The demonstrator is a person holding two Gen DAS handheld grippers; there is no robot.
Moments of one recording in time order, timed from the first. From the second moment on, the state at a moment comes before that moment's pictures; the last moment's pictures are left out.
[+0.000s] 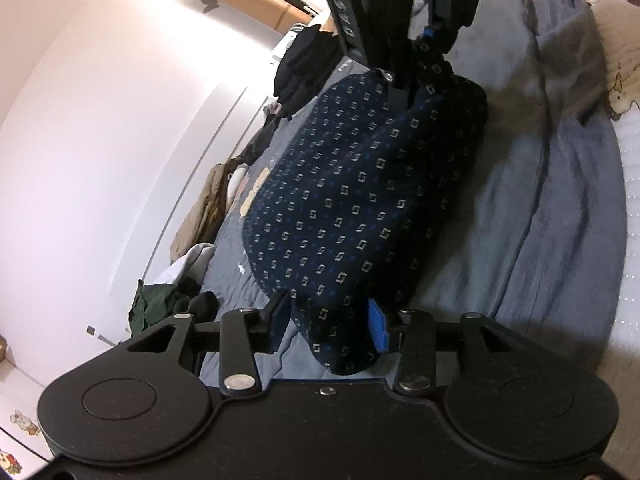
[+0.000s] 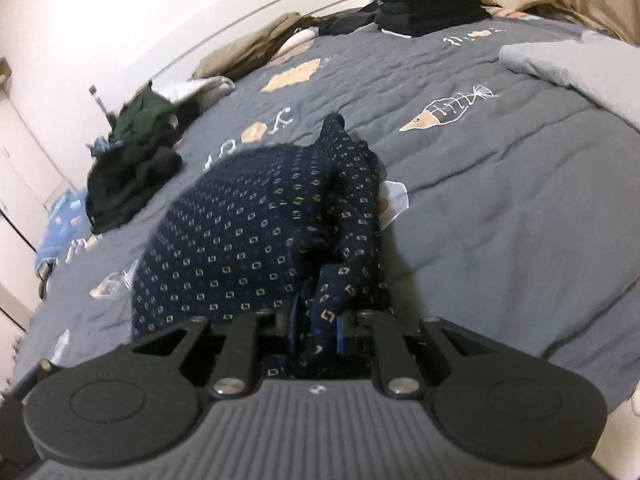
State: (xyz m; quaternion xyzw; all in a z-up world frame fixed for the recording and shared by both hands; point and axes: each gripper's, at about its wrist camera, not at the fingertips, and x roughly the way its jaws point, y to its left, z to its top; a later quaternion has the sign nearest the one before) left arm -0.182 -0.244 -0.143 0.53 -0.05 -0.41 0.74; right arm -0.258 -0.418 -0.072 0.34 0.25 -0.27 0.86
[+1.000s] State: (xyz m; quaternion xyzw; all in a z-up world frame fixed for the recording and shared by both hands) left arm -0.136 -0.231 -0.098 0.47 0.10 -0.51 0.72; right arm -0.254 -0.462 -0.047 0.31 0.33 -0.16 0.88
